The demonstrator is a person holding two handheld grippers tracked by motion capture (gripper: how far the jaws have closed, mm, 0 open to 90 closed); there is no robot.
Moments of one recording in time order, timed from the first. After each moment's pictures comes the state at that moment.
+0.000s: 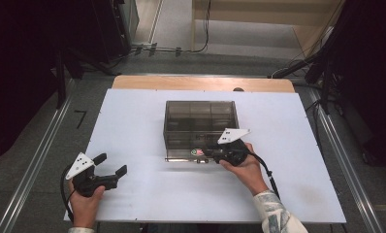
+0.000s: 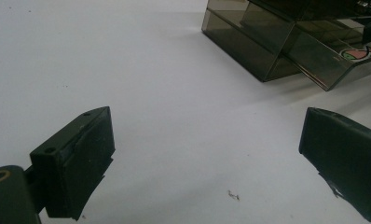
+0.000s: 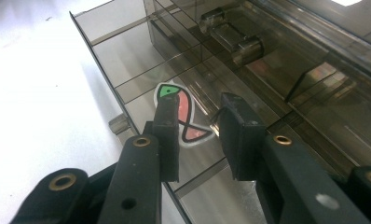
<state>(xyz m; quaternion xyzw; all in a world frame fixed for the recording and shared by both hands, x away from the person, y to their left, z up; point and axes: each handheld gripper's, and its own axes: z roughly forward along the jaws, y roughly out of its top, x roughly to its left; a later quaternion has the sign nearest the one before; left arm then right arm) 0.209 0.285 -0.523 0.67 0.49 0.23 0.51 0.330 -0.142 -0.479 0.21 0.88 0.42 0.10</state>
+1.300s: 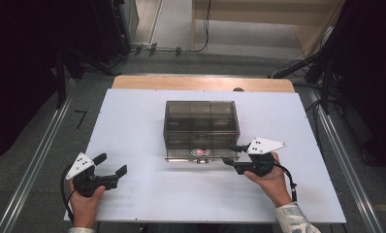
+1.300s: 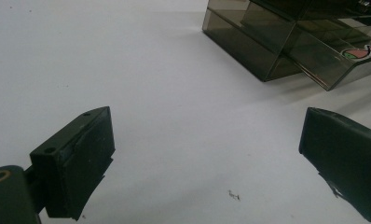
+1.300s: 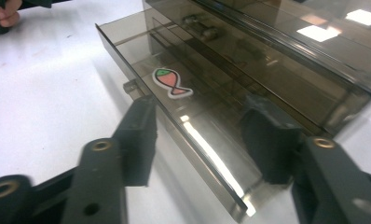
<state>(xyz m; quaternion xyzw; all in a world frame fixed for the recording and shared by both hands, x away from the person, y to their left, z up) 0.209 0.285 -0.523 0.68 0.49 0.23 0.50 0.300 -0.210 -0.473 0.21 0.84 0.48 0.13</state>
